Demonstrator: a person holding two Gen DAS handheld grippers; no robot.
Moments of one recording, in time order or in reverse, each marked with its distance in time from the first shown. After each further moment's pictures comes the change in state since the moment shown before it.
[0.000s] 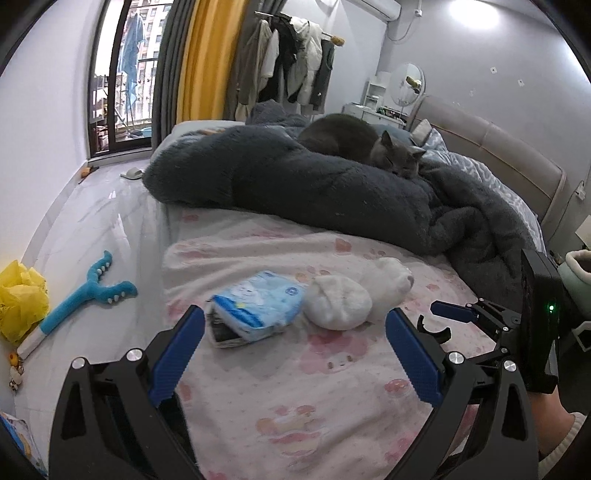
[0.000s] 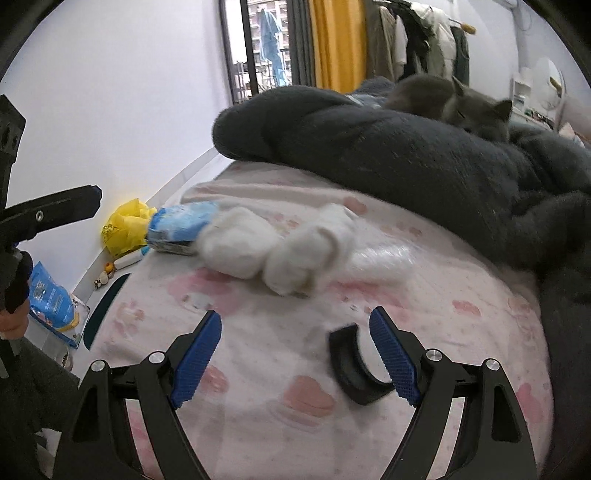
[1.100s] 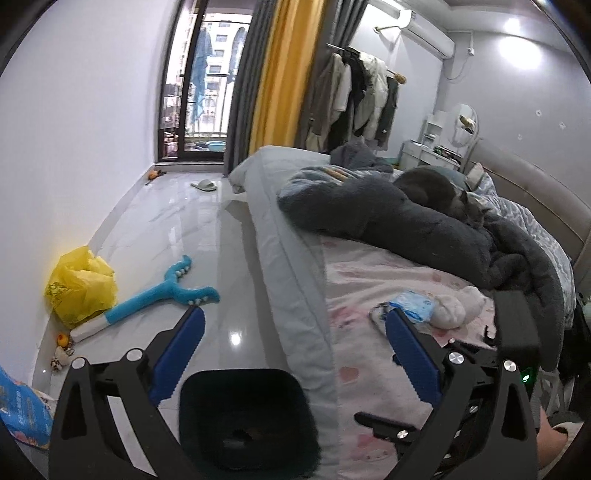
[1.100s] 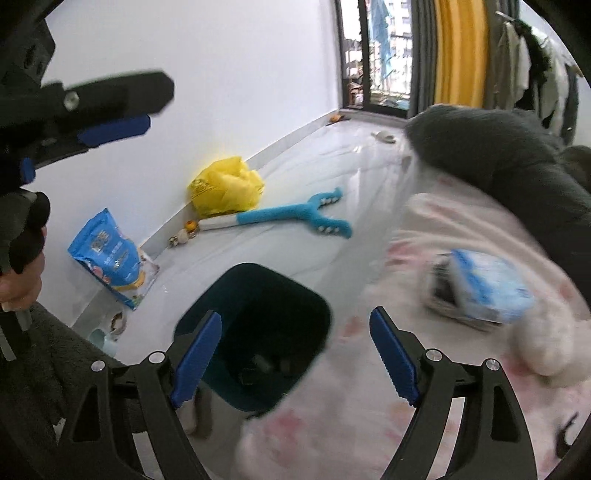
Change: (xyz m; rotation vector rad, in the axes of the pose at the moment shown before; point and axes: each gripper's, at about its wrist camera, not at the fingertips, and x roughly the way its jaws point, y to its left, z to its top) left arm -0.119 0.149 -0.008 -0.114 -0.108 0.164; right arm 0.055 0.229 0.046 -0.252 0.098 0.249
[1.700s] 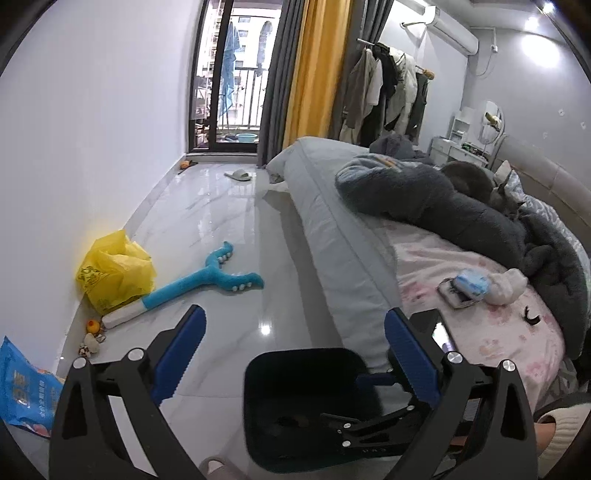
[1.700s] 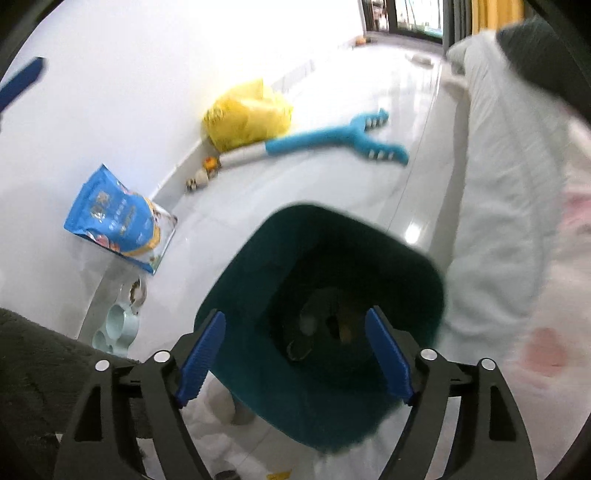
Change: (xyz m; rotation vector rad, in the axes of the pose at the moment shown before) left arm -0.019 0.082 -0.024 -0.028 0.017 0.104; right arm 0.139 0.064 0.007 0.047 0.278 0.125
